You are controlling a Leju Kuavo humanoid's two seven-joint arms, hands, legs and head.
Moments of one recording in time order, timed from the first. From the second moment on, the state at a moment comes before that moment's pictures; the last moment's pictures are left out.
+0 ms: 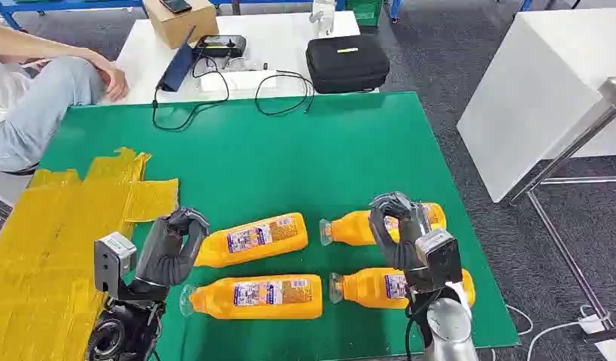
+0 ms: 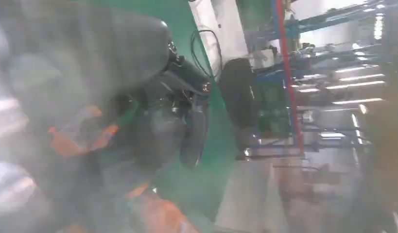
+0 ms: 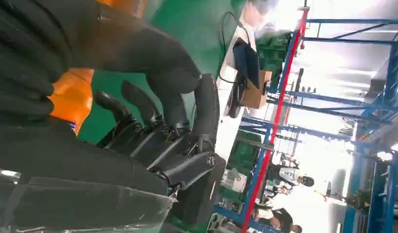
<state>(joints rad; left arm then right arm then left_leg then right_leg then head) 0.04 -0.12 -0.02 -1.57 -0.13 -0.21 -0.35 -0.01 0.18 -0.01 -1.58 0.26 0.16 -0.42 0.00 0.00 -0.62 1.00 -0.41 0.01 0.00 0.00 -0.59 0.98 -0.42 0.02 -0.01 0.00</state>
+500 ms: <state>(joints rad) -0.07 -0.17 -0.21 -1.69 -0.37 0.21 -0.55 0.06 0.22 0.24 -1.84 0.40 -0.31 -0.62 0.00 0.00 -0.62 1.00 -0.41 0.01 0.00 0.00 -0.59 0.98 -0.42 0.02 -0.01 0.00</state>
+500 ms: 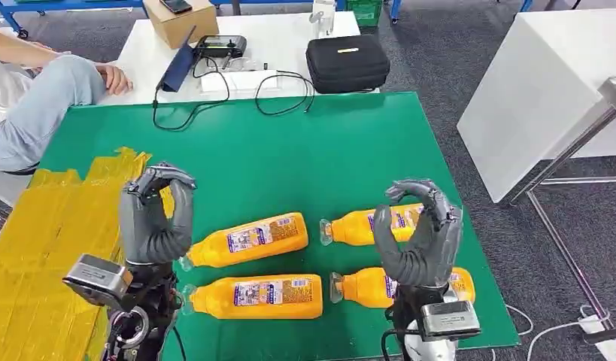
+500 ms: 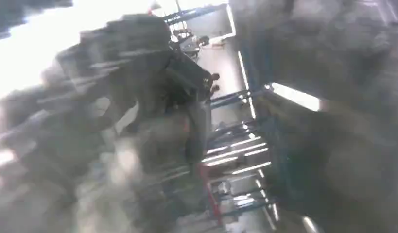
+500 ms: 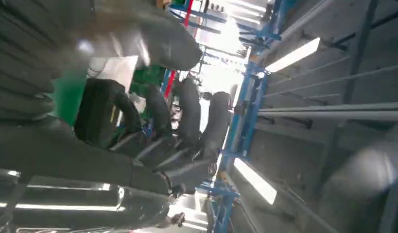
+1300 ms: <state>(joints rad) -0.09 -0.17 -0.23 -1.62 -0.28 0.04 -0.46 -0.06 0.15 0.31 -1.58 0.99 -0.30 -0.21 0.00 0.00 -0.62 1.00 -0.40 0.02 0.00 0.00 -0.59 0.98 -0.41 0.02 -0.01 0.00</state>
